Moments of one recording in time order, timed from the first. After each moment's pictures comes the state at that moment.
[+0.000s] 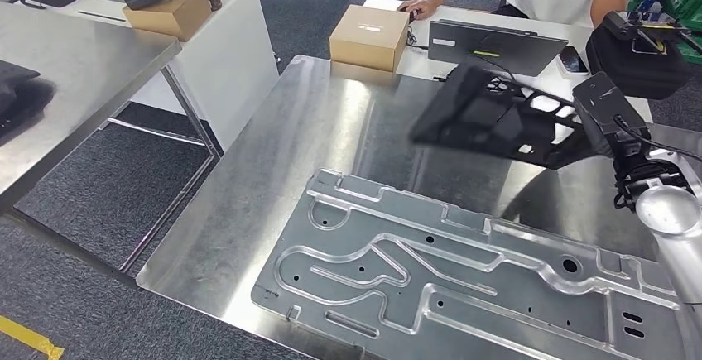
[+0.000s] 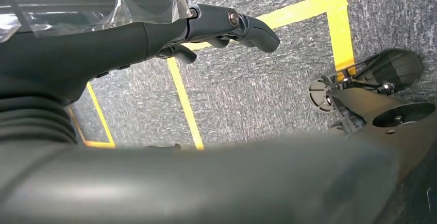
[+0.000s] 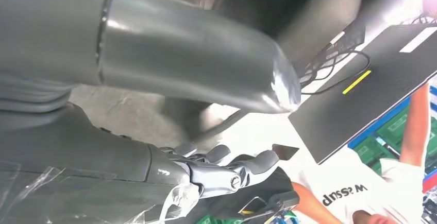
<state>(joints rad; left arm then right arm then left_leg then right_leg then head) -0.12 0.04 -1.06 -0.21 0.81 0.03 -0.12 -1.34 -0.54 0.92 -1.43 -0.15 -0.06 0.46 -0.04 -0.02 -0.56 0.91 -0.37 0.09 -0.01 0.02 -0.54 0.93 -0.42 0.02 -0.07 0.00</state>
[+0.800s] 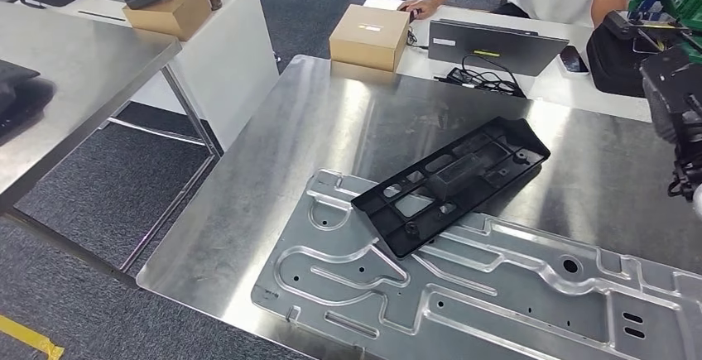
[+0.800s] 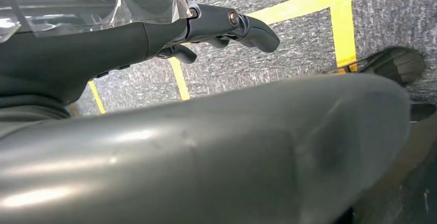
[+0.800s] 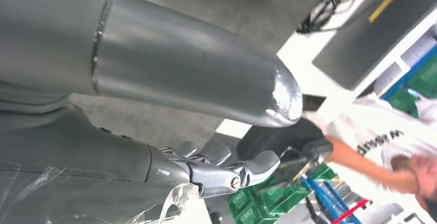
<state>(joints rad) -0.12 0.04 -1.05 -0.21 0.84 0.03 -0.10 -1.41 -0.62 0.84 -1.44 -0.15 -0.07 0.55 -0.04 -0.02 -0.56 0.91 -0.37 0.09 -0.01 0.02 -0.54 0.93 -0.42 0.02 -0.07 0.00</state>
